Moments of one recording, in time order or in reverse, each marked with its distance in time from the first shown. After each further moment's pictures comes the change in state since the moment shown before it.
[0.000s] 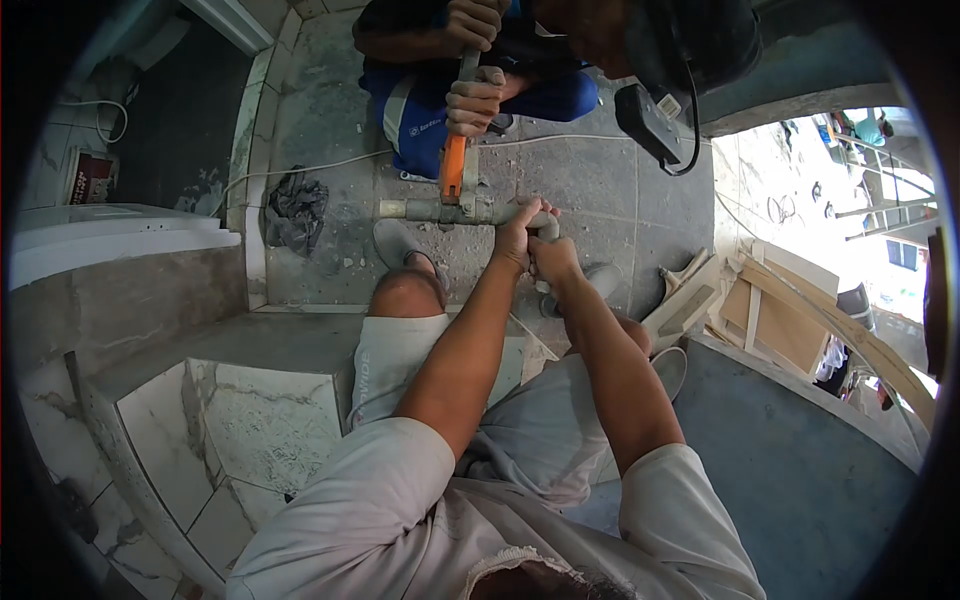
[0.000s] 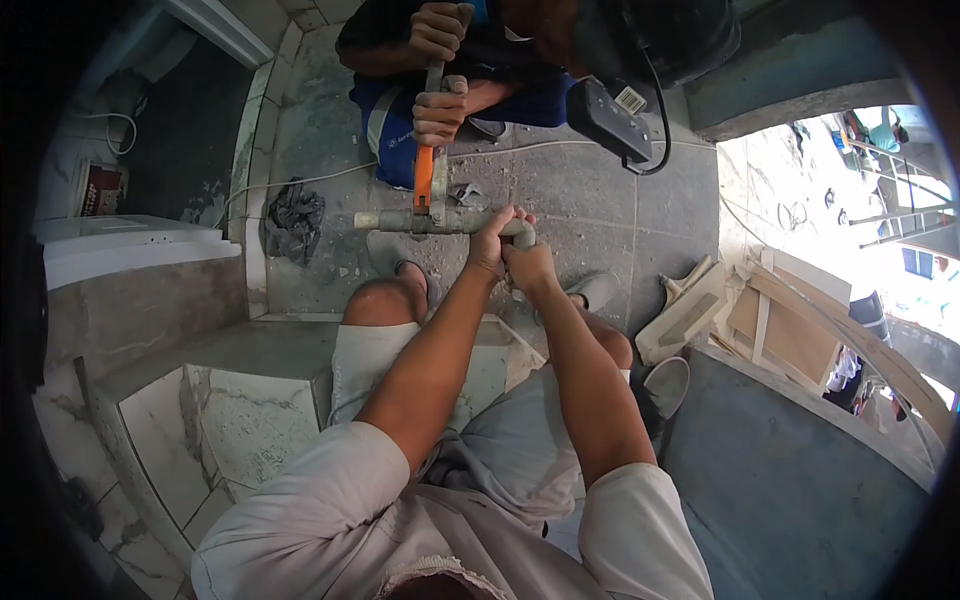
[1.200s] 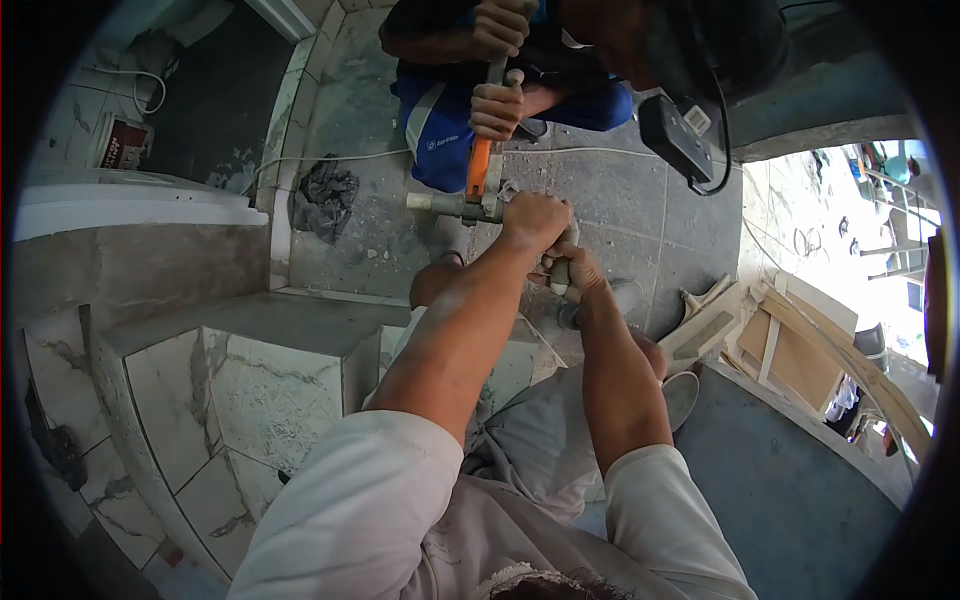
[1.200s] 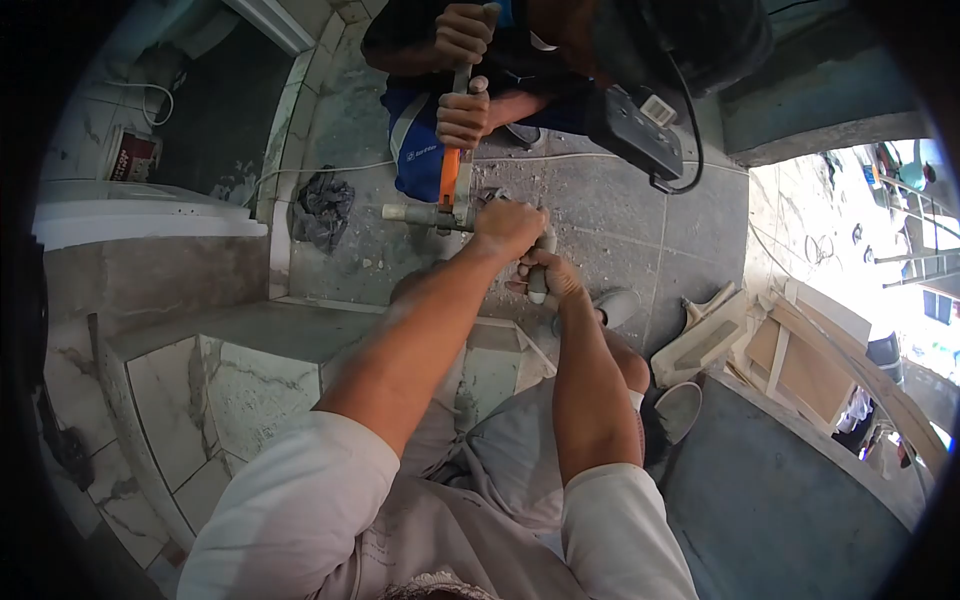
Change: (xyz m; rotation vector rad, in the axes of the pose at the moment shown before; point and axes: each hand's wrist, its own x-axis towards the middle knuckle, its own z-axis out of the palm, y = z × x) left_hand 0.001 0.062 0.041 2.465 -0.302 0.293; right_hand 0.014 0.019 -0.010 0.657 -0.488 0.185
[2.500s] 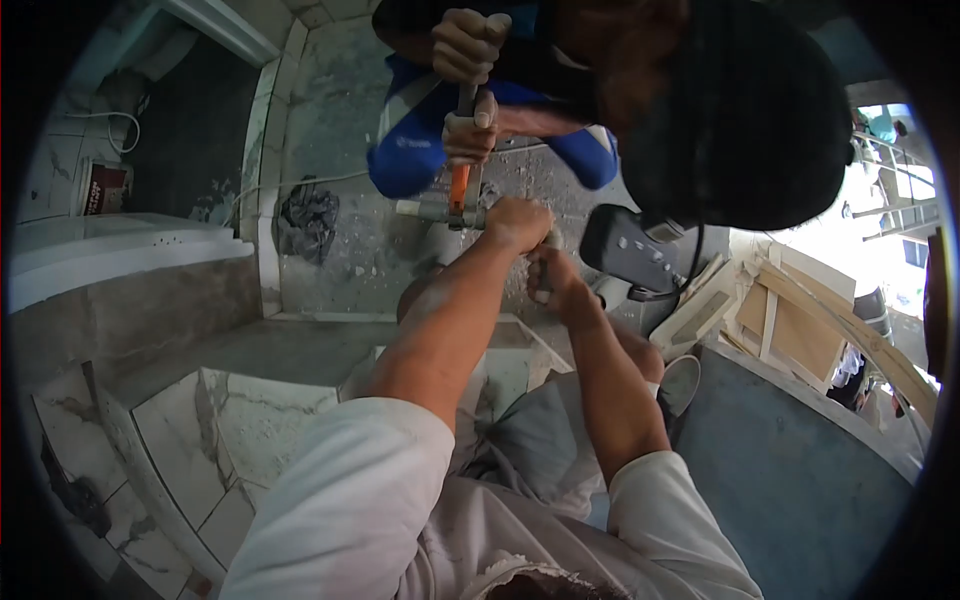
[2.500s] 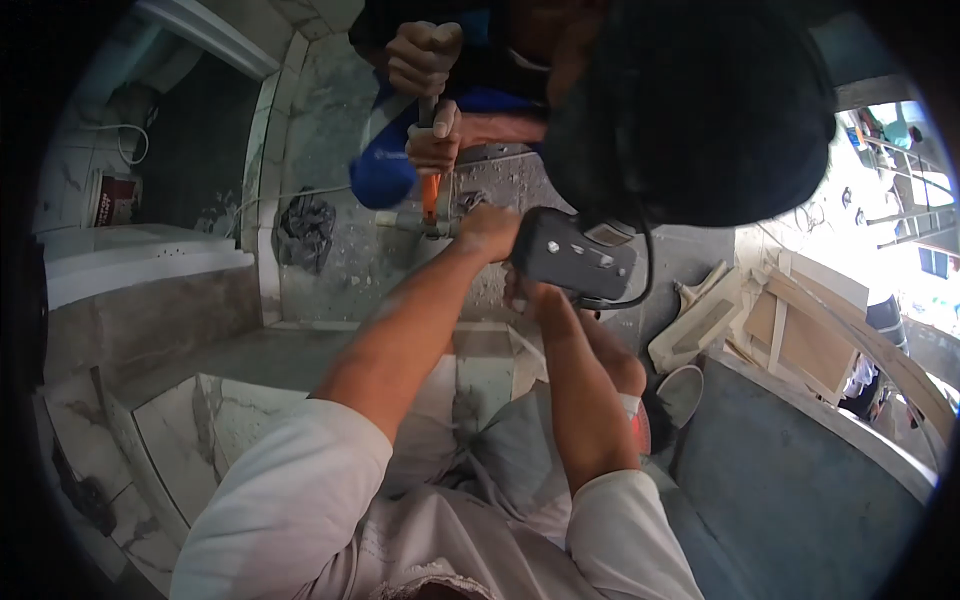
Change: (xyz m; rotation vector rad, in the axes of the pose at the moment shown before) left_hand 0.017 0.001 -0.019 -0.060 -0.217 -0.022; right_hand -0.003 0.000 0.010 -0.016 0.248 0.108
